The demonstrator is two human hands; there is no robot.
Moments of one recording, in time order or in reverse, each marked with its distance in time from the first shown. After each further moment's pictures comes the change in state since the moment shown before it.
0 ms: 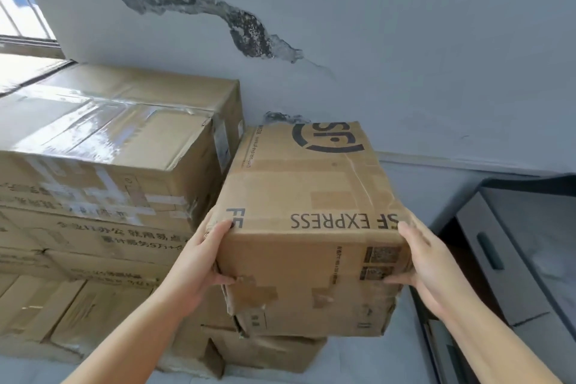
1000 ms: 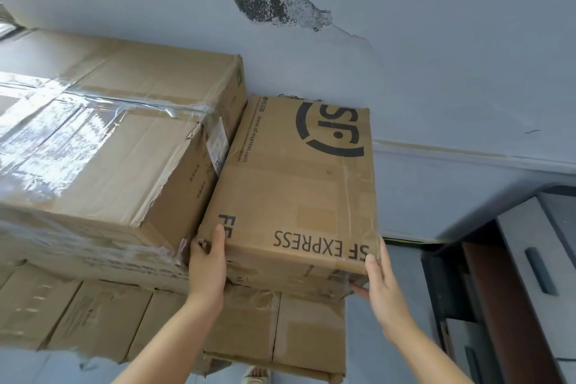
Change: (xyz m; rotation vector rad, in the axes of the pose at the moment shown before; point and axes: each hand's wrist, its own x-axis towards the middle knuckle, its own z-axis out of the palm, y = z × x) left_hand 0.143 -0.023 0.009 0.072 0.413 -0.086; right_hand 0.117 0.076 0.087 -0.071 -0.096 0.111
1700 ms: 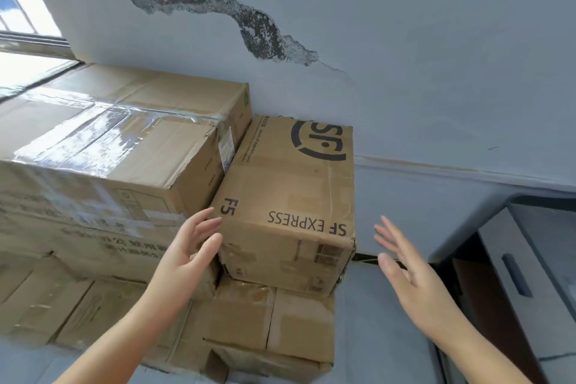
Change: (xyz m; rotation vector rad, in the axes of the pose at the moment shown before) left_hand -0.119 0.030 -0.079 0.234 -0.336 0.540; right_hand -0.103 -0.051 -0.070 -0.253 -0.158 -0.461
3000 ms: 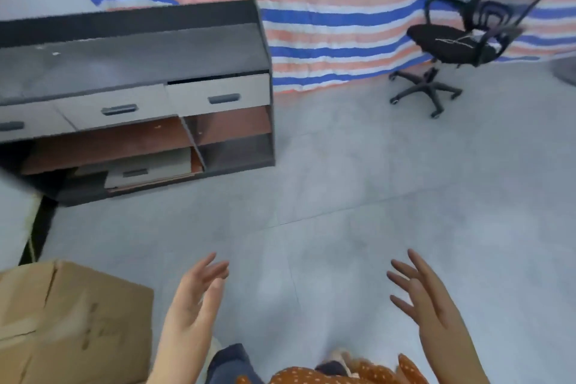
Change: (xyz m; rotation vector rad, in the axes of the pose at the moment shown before) left_hand -0.348 -0.117 -0.133 0.167 -1.742 0.253; right_hand -0.579 -0.152 0.562 0.336 2.206 0.623
